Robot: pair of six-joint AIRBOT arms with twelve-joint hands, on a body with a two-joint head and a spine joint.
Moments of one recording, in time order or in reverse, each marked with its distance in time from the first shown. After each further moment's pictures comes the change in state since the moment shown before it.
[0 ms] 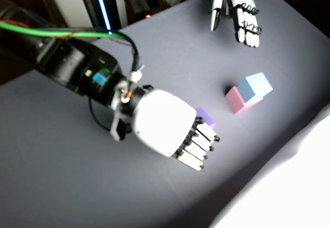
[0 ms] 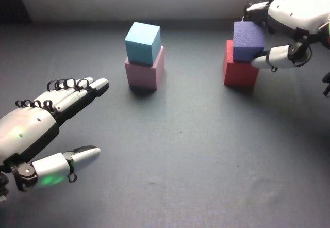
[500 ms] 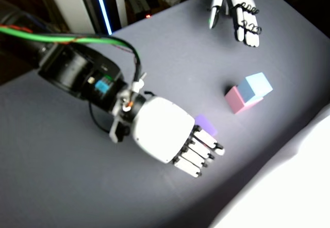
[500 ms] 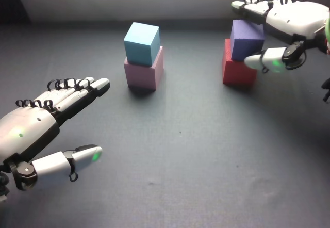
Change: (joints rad) left arm 0.000 0.000 0.000 0.003 -0.005 -0.003; right arm 0.000 -0.010 0.004 0.023 -0.050 -0.018
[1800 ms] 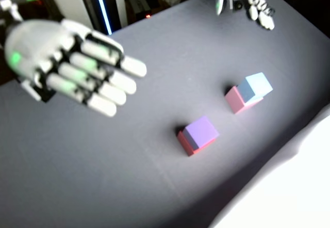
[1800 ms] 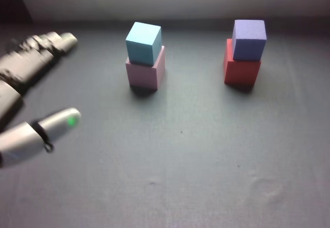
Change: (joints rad) left arm 0.031 0.110 -0.089 -0.069 -0.275 0.076; right arm -0.682 0.511 -0.674 -0.119 1.113 0.106
